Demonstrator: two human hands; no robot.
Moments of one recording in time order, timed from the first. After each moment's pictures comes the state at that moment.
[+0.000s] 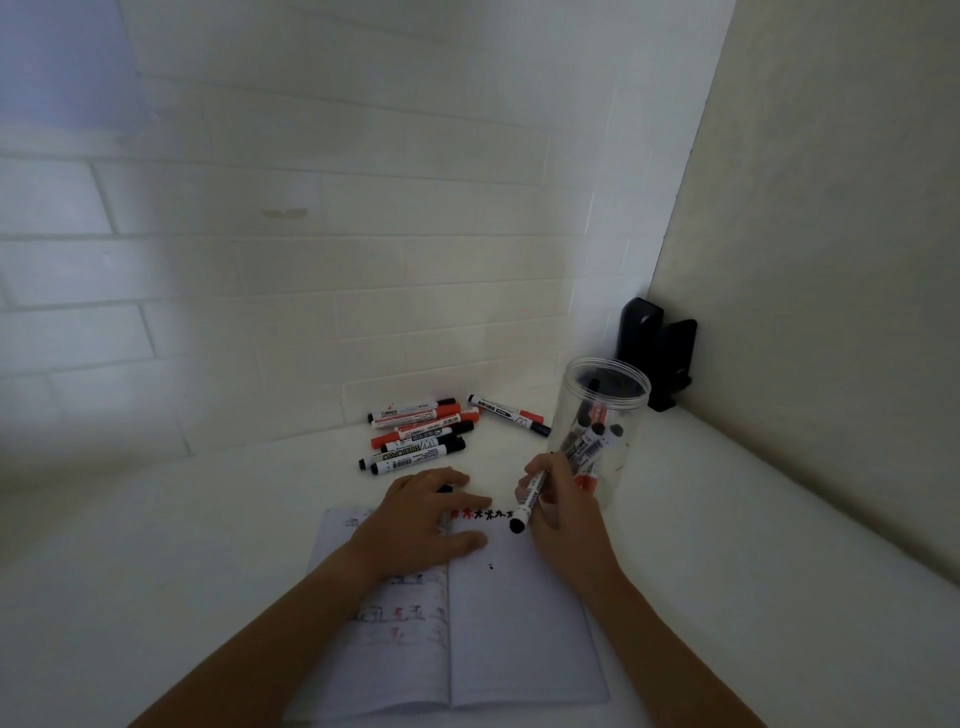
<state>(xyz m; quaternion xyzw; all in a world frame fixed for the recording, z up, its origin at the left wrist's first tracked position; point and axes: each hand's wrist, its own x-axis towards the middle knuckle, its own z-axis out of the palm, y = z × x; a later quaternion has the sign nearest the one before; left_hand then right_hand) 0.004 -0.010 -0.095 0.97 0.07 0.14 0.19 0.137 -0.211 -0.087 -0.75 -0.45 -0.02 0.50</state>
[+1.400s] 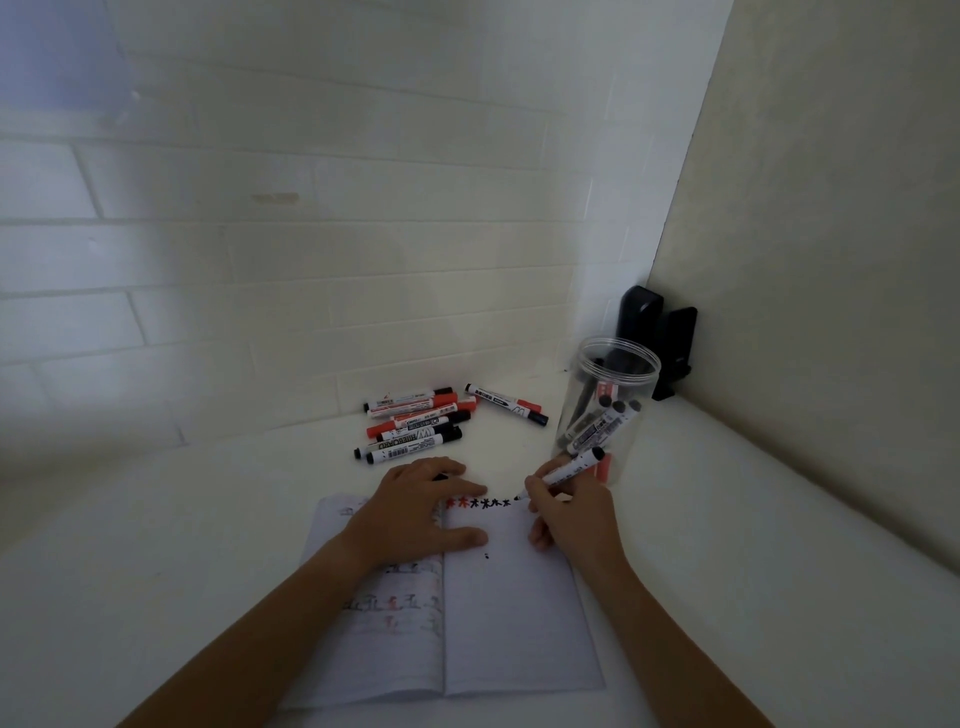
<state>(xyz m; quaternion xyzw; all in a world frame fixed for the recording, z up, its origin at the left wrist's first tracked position) 0.002 -0.013 -0.090 0.97 0.09 0.12 0.19 0.130 -0.214 -0.075 -0.76 -0.27 0.09 0.59</state>
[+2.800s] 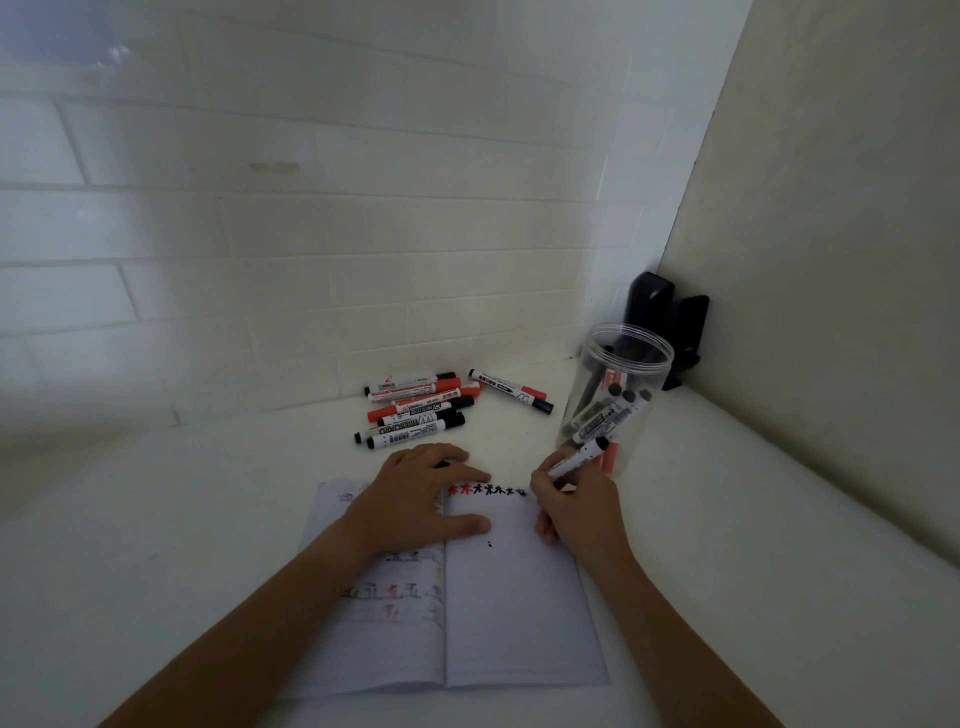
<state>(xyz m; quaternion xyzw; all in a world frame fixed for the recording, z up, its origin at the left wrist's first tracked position) 0.004 -0.012 -0.092 0.97 0.08 0.11 0.18 0.129 -0.215 -0.074 -0.79 -0.27 0.09 0.55</state>
